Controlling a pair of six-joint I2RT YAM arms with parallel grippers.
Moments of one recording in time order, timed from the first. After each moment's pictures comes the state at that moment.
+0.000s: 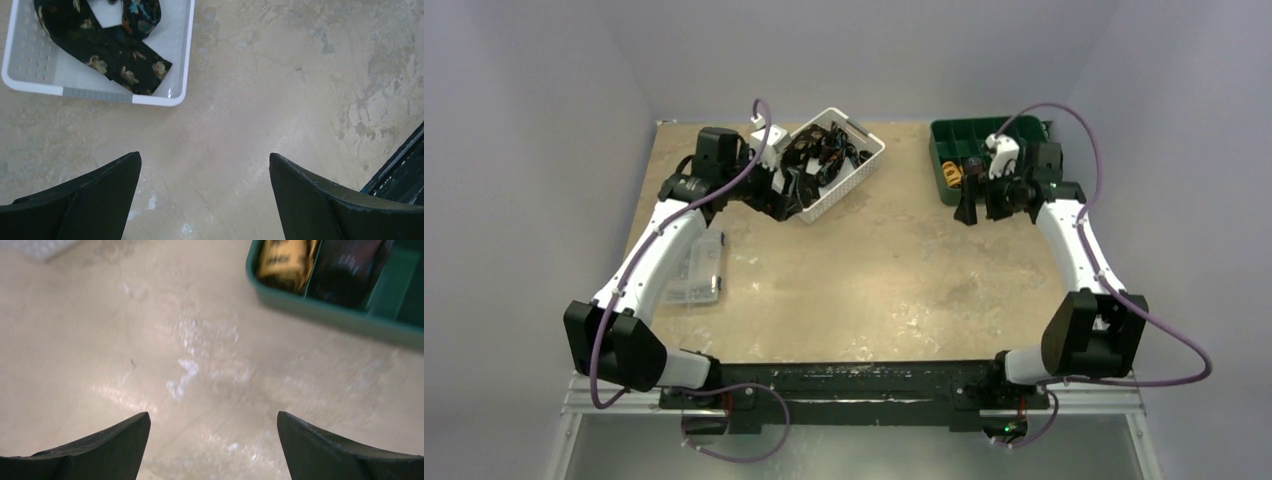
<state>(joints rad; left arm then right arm) -0.27 1.39 1.33 -0.62 0.43 0.14 -0.07 1.46 1.29 -0.68 -0.44 -0.24</state>
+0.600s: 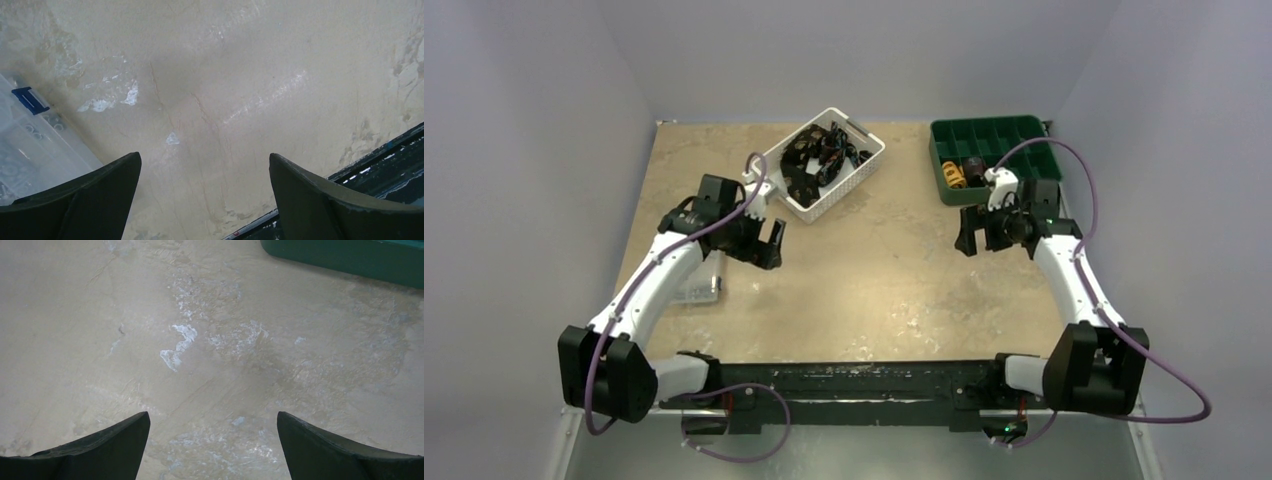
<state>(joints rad) -0.23 1.24 1.02 -0.79 0.27 0.09 -0.08 1.25 0.92 -0.59 -0.40 -0.25</state>
